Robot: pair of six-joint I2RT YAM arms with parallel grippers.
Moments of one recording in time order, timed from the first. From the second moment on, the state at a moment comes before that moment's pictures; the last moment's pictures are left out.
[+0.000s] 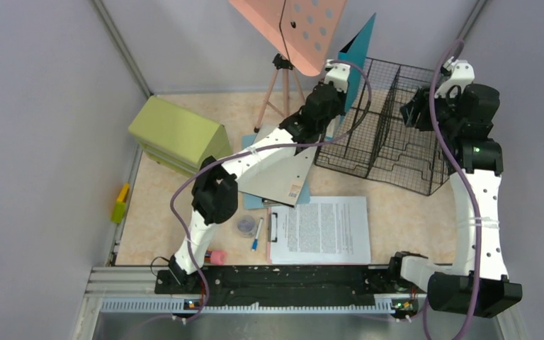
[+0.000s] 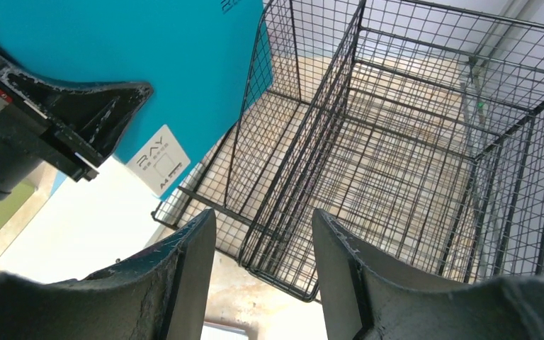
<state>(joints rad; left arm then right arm) -0.86 2.18 2.05 0.07 -0.36 -0.11 -0.14 1.12 1.39 -0.58 -0.29 0.03</state>
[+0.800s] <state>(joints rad) -0.82 2.28 1.93 0.40 -0.21 0.00 -0.14 1.11 1.28 -0.57 -0.35 0.01</state>
